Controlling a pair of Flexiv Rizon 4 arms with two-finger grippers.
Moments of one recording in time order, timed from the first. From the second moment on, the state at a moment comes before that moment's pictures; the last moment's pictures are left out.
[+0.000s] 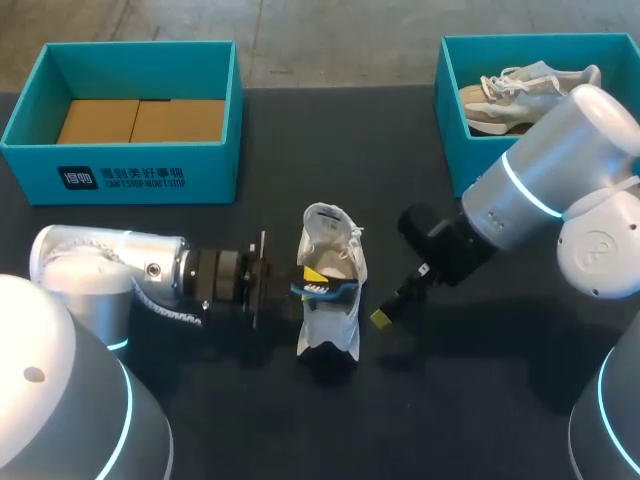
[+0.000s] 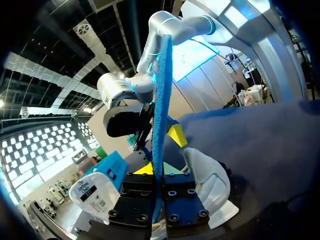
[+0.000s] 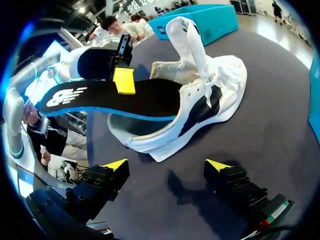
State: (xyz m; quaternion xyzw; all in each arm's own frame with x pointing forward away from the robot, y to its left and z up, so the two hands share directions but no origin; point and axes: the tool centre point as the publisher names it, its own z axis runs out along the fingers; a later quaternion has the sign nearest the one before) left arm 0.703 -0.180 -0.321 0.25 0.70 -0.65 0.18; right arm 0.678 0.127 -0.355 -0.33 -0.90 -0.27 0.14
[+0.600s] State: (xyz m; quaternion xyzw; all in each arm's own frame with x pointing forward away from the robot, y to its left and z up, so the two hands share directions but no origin) left arm 0.718 -0.181 -0.339 0.25 0.73 -0.62 0.18; right arm 0.689 0.135 -0.352 -0.29 -0.92 -0.25 0.12
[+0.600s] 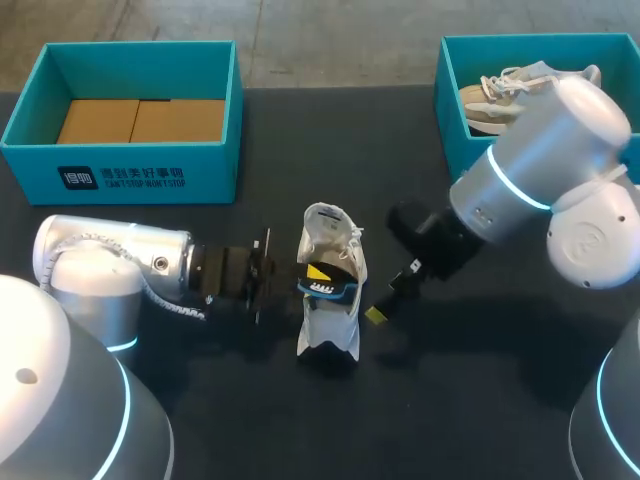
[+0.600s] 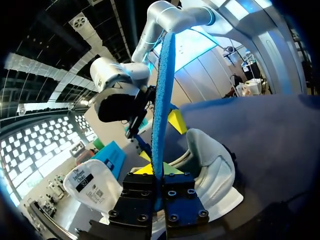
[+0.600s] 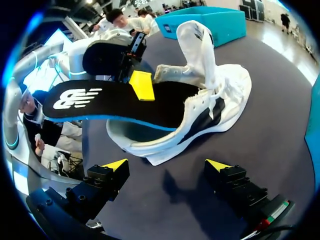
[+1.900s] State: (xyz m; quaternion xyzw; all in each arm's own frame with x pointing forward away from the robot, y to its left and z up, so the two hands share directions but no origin) left arm 0.703 -0.189 -0.326 0.27 0.72 -0.62 0.17; right arm 0.690 0.130 -0.343 -0.30 -0.92 -0.24 0.10
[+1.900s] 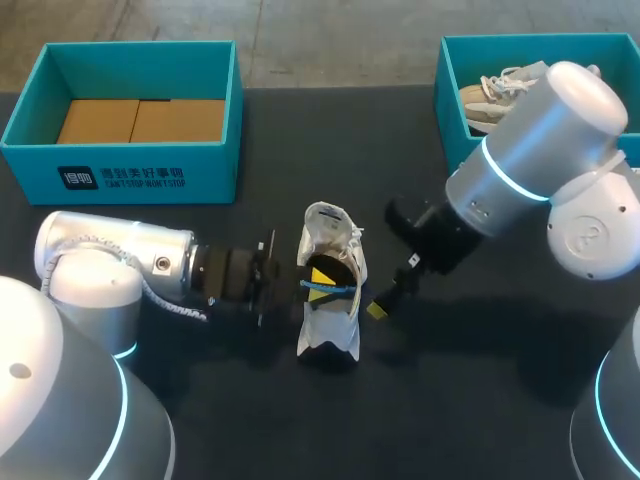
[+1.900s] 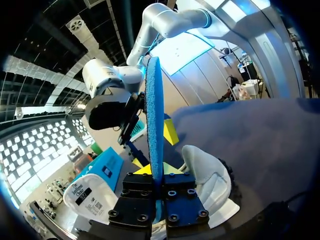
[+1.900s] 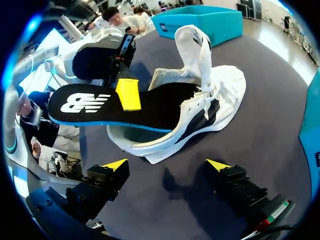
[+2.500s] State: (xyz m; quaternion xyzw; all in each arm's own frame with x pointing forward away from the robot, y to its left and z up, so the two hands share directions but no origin) left arm 0.720 -0.197 -0.340 0.26 0.73 -0.61 0.17; right arm 0.684 0.126 -0.339 -0.30 -0.92 -0.23 0.10
